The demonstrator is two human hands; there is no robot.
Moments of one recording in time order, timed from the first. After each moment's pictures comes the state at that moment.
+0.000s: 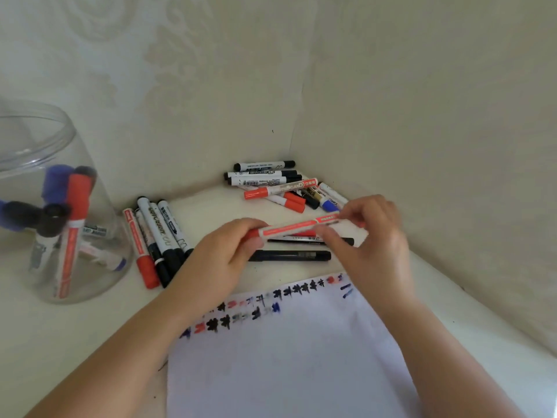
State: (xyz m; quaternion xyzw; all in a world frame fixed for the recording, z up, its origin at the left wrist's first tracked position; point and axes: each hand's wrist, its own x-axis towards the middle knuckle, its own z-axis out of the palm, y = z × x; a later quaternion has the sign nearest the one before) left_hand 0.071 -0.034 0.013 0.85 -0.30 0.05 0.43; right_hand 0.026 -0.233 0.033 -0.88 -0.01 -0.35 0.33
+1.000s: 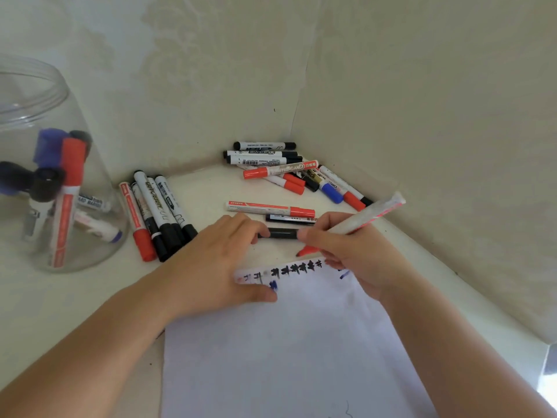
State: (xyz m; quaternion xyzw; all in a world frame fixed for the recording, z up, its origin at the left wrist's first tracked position) left_hand 0.059 -0.021 0.006 0.89 -0.40 -0.02 0.24; right_hand 0.021 -0.227 0.038 -0.79 0.09 0.06 0.60
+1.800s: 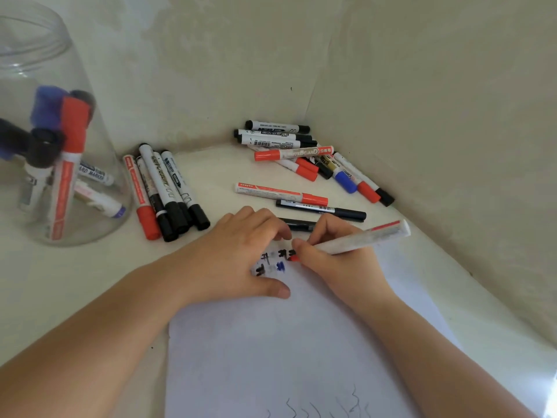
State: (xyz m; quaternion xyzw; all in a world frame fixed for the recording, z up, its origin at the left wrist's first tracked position) left_hand 0.060 -0.031 -0.001 0.88 -0.42 -0.07 0.22; right_hand 0.010 -0.204 0.002 -0.83 0.04 -0.07 0.55
